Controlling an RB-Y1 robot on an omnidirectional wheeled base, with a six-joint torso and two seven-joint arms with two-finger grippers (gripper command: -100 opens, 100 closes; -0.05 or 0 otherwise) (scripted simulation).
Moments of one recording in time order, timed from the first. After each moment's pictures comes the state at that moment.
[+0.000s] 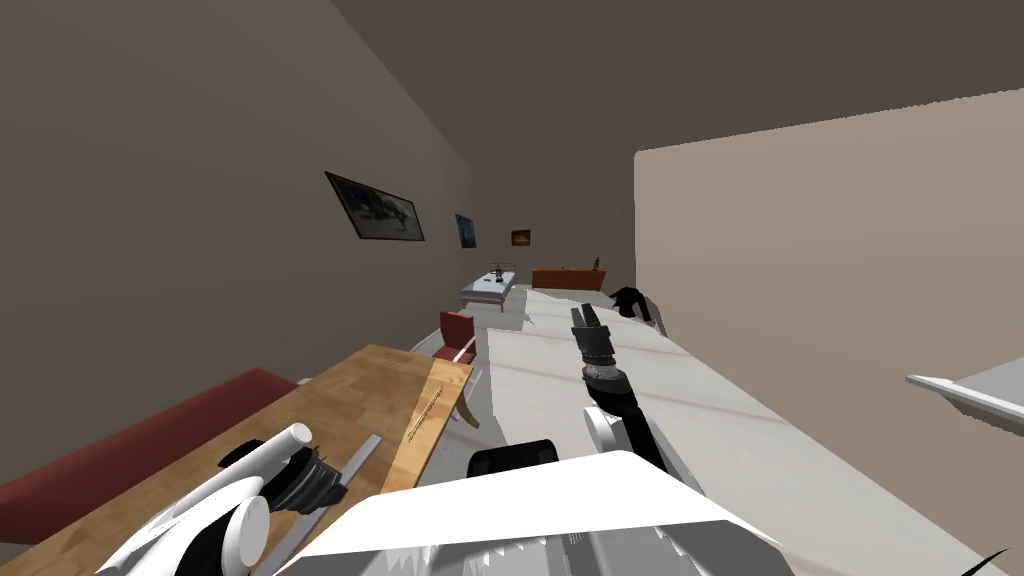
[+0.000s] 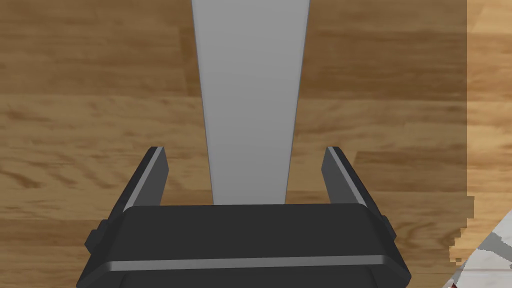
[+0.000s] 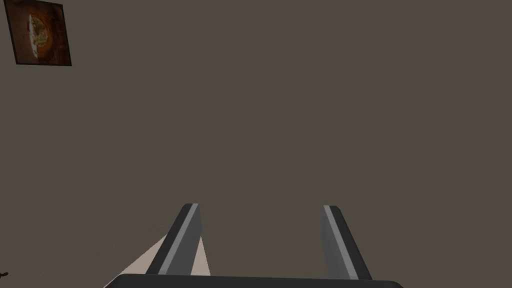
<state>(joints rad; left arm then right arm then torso) -0.22 0.60 0.87 -0.61 0.23 1.19 0.27 0.49 -0.03 0.06 -2.22 0.12 -0.62 0.02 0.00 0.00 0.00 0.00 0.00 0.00</state>
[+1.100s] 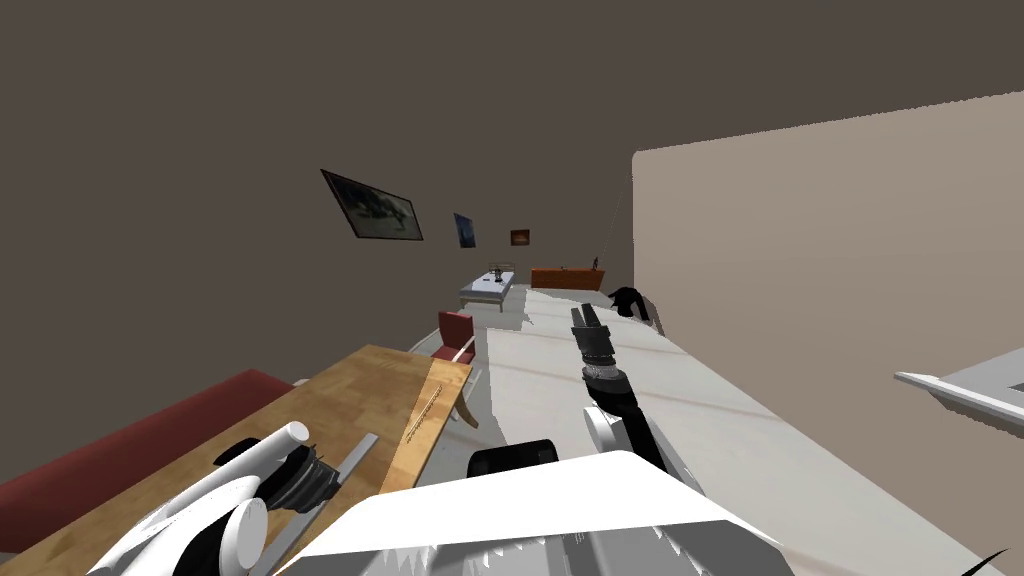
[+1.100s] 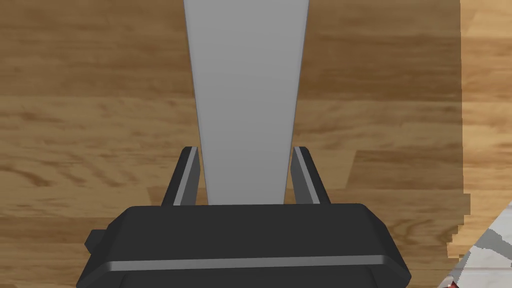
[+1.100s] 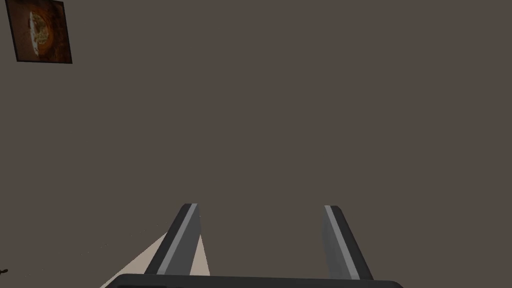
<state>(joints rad) -0.22 0.60 0.88 -0.65 0.22 1.22 0.28 0.49 -0.03 0.06 -2.22 0.12 -0.62 0.02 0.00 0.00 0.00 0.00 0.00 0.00</state>
